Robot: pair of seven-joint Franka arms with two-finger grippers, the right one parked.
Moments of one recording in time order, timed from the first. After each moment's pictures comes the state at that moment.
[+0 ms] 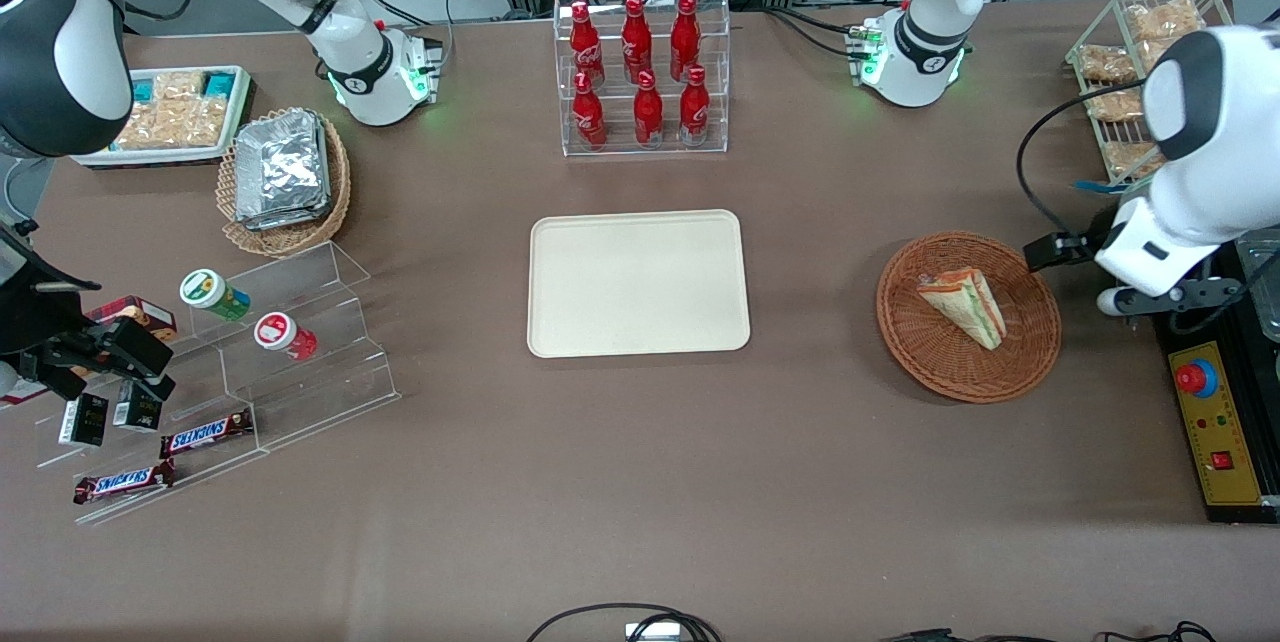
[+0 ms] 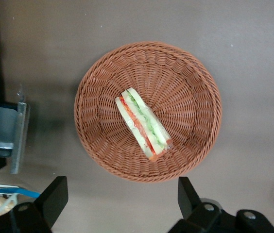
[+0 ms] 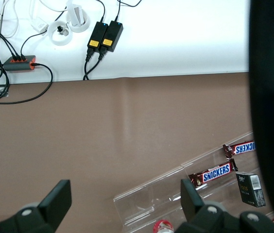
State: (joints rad) arm 0.14 0.03 -0.14 -1.98 0.05 1.87 -0.14
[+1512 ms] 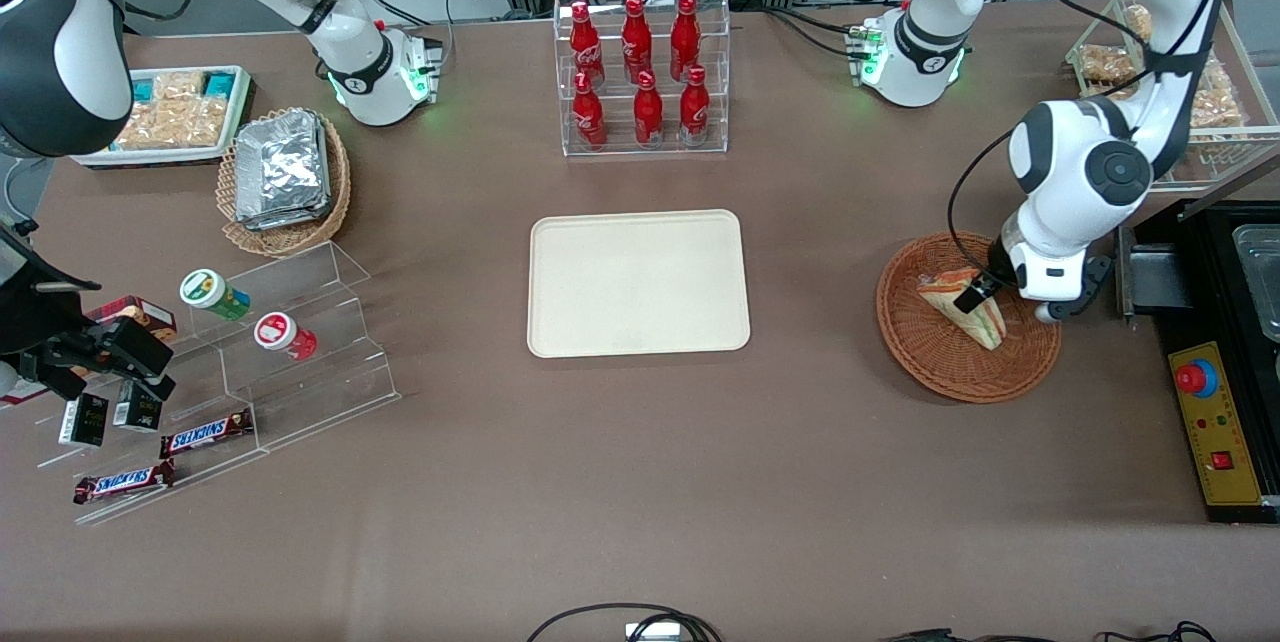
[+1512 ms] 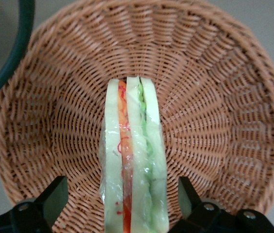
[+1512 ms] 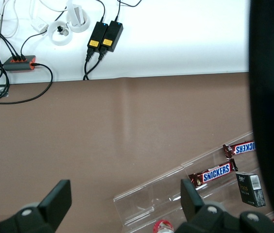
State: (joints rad) arm 0.13 0.12 -0.14 -2.46 0.05 2.59 -0.77
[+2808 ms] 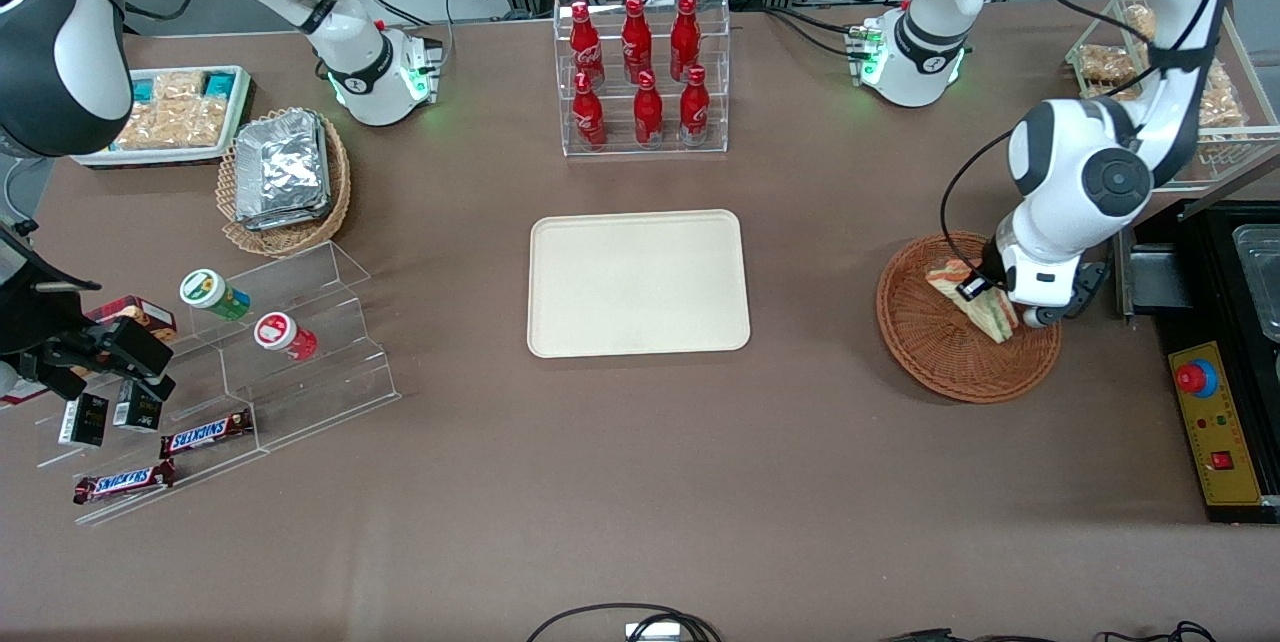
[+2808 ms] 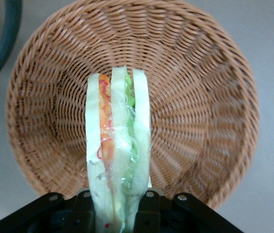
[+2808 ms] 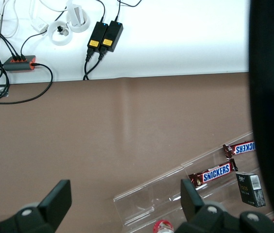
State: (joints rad) arm 0.13 0.07 -0.20 -2.30 0.05 2.28 -0.66
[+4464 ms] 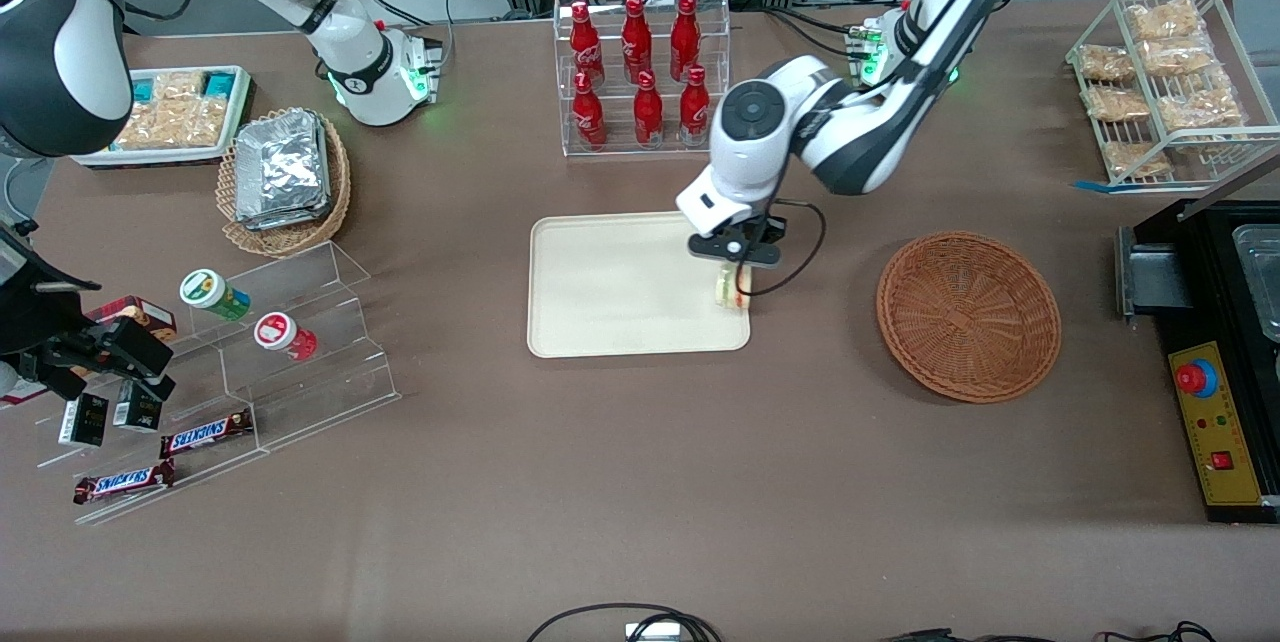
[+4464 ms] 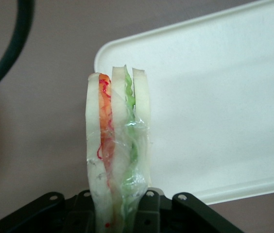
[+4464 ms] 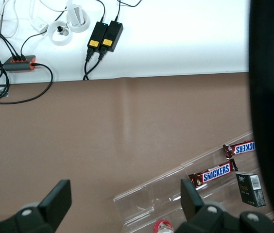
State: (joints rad) arm -0.18 0.33 -0.62 -2.08 0.29 2.27 -0.75
